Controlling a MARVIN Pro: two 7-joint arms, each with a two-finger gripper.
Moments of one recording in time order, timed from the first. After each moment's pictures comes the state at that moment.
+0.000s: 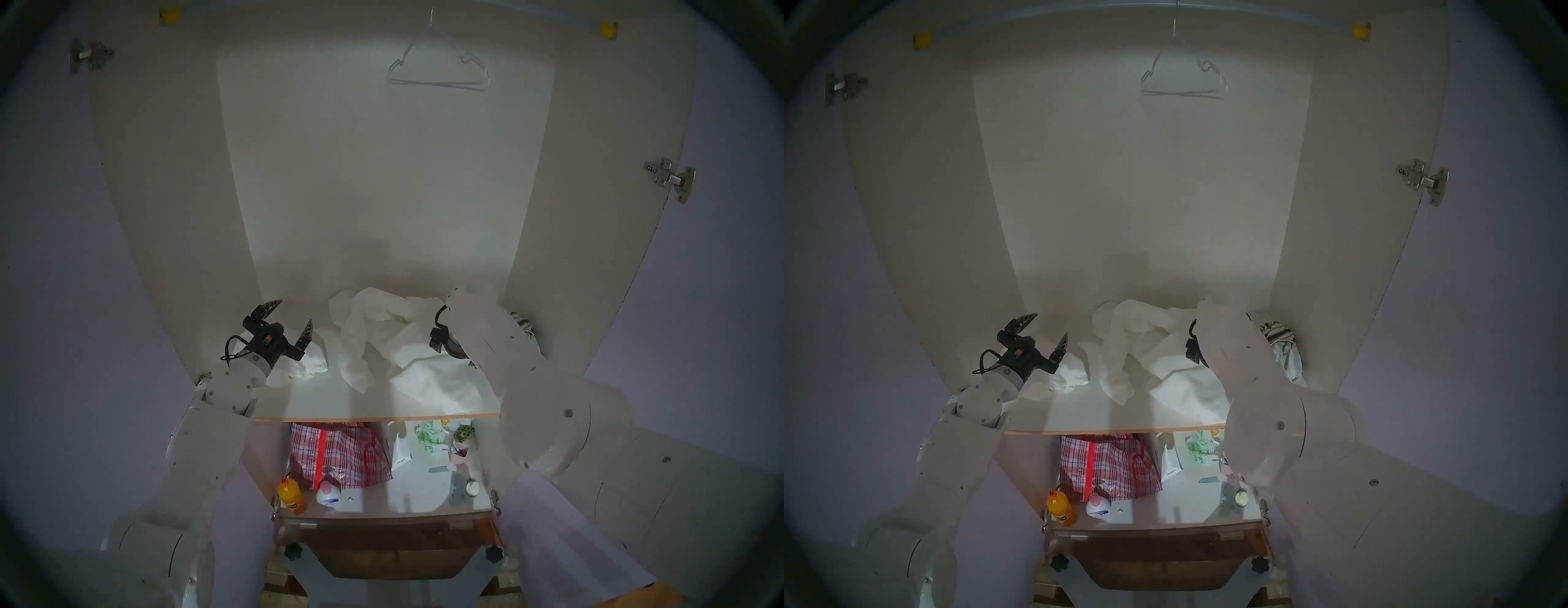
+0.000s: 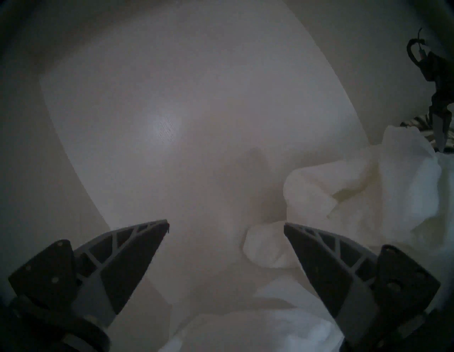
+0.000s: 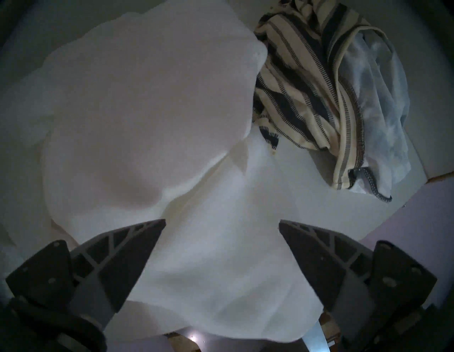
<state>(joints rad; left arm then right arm) 1.27 -1.31 -1.59 -1.12 0.34 -0.34 -0.22 -0.56 -1.71 1.85 -0.36 0.30 0.71 -0.51</state>
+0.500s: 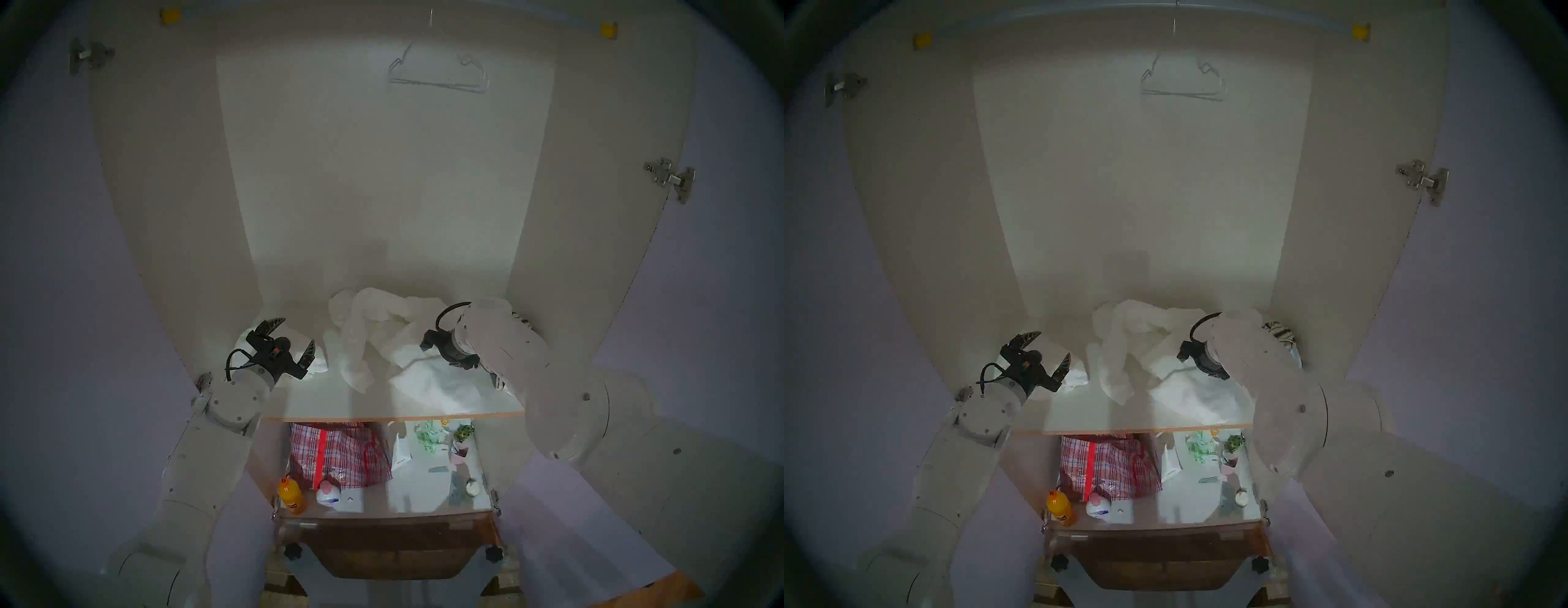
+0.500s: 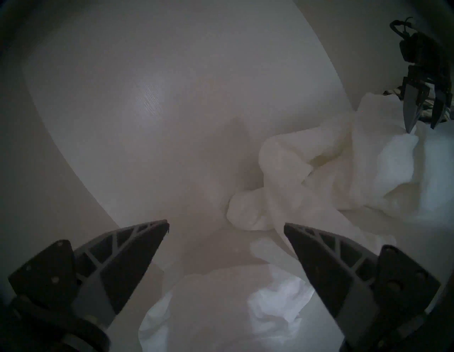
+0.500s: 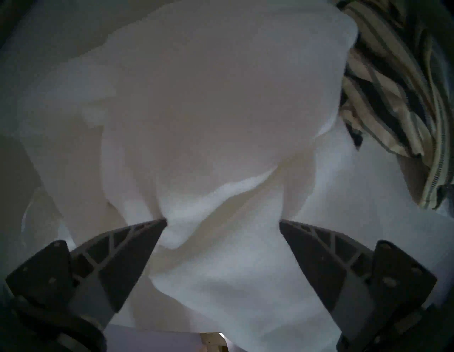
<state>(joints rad) 1.34 -1.30 -1.57 -1.21 0.35 -0.24 -0.22 -0.53 -1.63 1.73 -0.22 0.30 0.72 -0.07</state>
